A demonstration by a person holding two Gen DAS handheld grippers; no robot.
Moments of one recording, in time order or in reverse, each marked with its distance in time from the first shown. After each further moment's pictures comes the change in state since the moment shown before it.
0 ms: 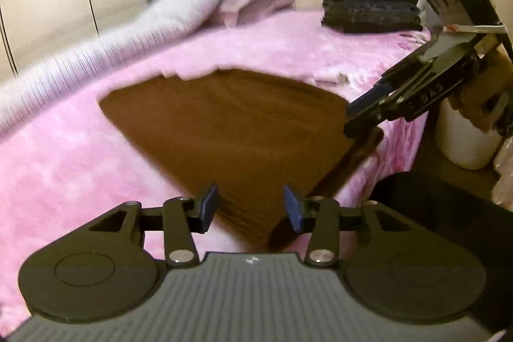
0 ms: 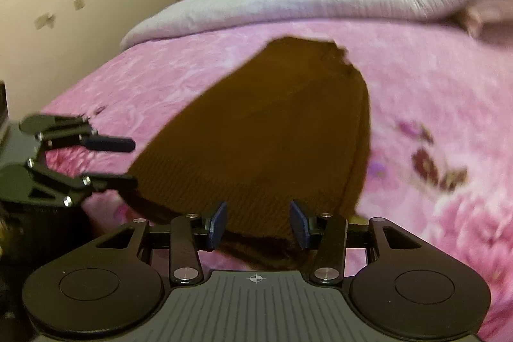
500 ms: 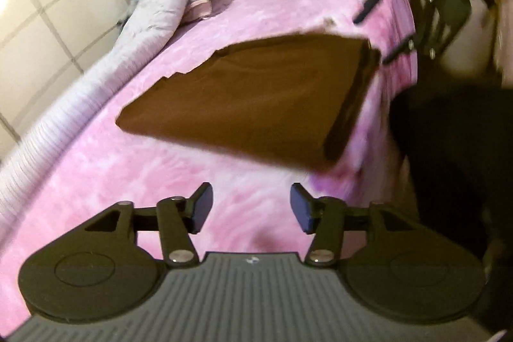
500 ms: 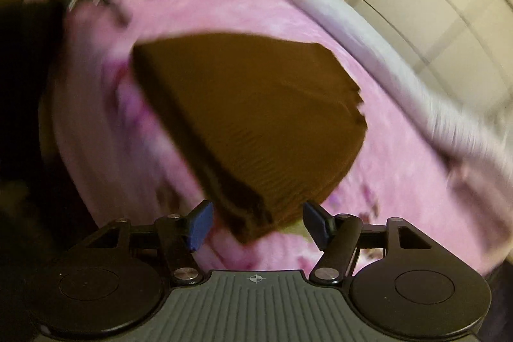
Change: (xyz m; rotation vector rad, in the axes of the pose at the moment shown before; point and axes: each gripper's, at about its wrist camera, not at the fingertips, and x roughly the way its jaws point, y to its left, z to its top) left arm -0.043 0.013 -0.034 0.469 -0.005 0.119; right arm 0.003 0.065 -0.054 -0.898 0.093 -0.327
